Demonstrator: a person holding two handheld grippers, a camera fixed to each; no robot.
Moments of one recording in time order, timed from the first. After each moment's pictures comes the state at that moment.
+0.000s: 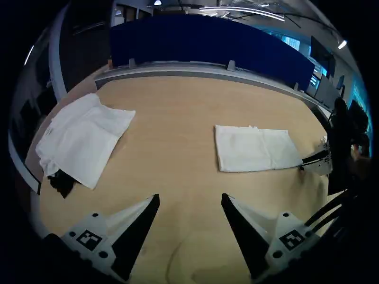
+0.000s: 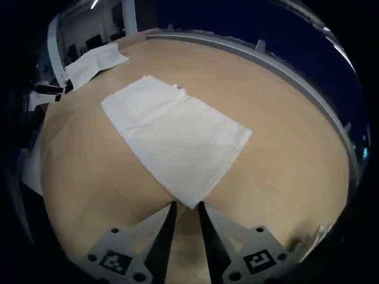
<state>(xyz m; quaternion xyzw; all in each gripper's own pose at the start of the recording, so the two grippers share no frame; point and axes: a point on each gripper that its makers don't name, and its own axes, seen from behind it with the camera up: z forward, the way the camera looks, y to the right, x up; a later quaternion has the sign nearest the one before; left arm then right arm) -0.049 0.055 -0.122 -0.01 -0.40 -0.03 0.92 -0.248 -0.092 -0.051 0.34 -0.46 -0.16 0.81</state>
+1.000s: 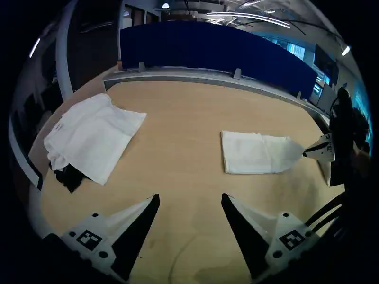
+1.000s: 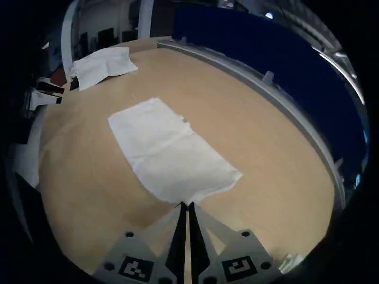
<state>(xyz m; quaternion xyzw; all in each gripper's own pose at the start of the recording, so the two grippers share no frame) -0.032 0.036 -0.138 0.00 -0.38 -0.04 0.92 -0.186 -0.119 -0.009 0.35 -0.39 -0.23 0.82</state>
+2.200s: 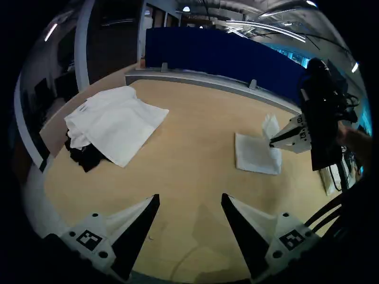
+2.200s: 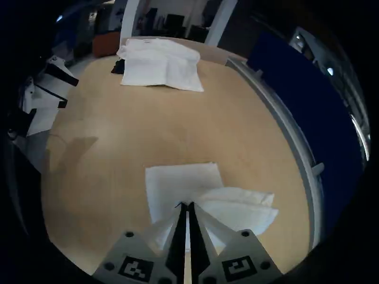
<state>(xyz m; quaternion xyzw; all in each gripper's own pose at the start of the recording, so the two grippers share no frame) -0.023 0.004 -0.182 0.06 -0.36 -0.08 0.93 -0.180 -0.306 0.003 0.51 -0.31 -0.36 0.72</state>
